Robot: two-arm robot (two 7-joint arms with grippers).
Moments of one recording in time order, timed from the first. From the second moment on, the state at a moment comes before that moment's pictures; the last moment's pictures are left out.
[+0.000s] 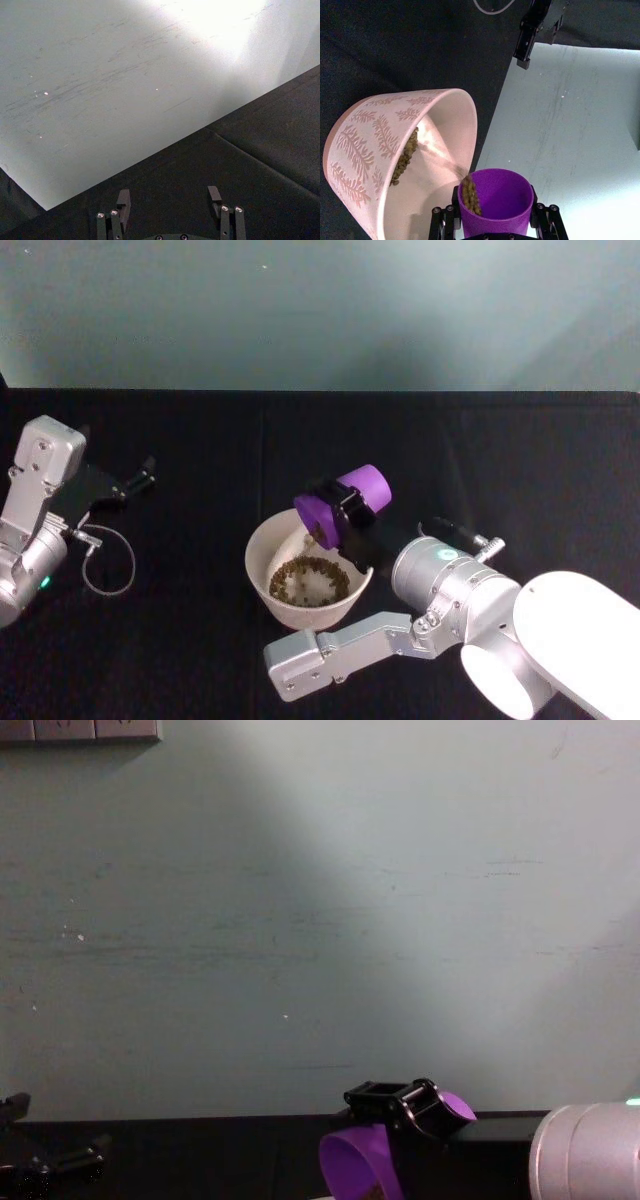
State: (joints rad) left arm -0.20 0.60 0.45 -1.41 -0.25 -0.12 0.03; right arm 0.31 0.52 -0.80 -1.84 -1.22 0.17 0.48
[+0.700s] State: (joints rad) left arm -0.20 0.60 0.45 -1.41 -0.25 -0.12 0.03; right arm 0.32 0.53 -0.82 -1.86 -1.26 0.17 0.50
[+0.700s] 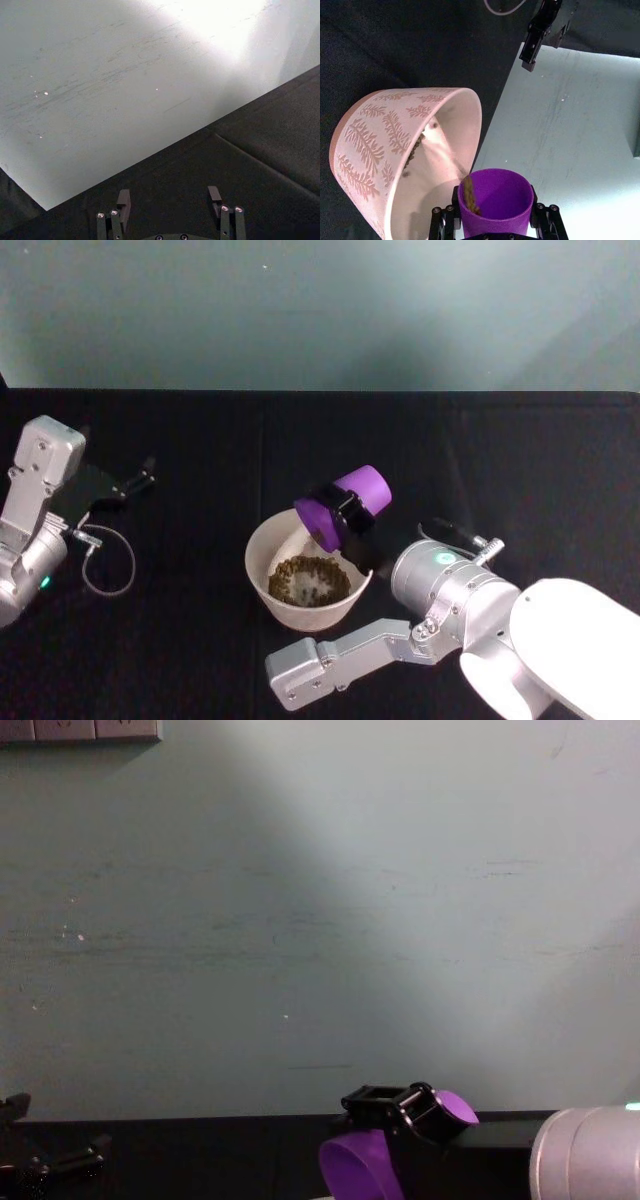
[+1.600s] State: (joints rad) left arm -0.20 0.60 0.45 -1.41 -0.25 -0.12 0.03; right arm 0.34 0.53 -0.87 -1.86 -1.39 0.20 0.54
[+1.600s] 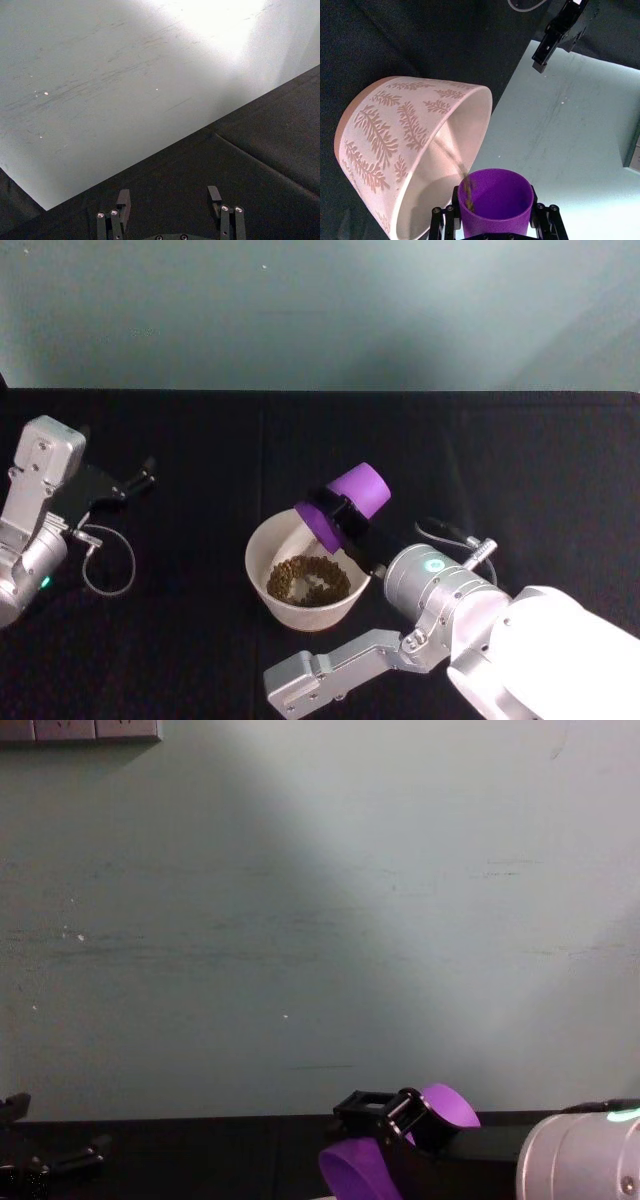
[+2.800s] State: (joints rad) left arm -0.20 0.60 0.45 -1.41 -0.25 -0.12 0.03; right arm 0.36 0.53 -0.93 -1.87 -1.57 0.22 0.62
